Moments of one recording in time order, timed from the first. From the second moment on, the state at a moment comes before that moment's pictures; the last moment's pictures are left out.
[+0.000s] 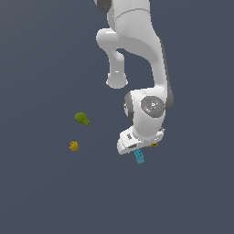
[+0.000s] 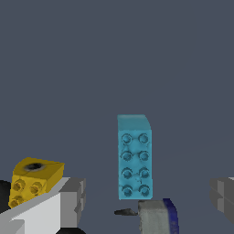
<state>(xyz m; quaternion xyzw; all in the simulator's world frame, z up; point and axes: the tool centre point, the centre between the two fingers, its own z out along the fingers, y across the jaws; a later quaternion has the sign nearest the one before) 0.071 0.099 0.082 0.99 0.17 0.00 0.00</state>
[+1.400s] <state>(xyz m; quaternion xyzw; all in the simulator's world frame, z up) 0.071 0.102 0.022 0.98 0.18 0.00 0.00</state>
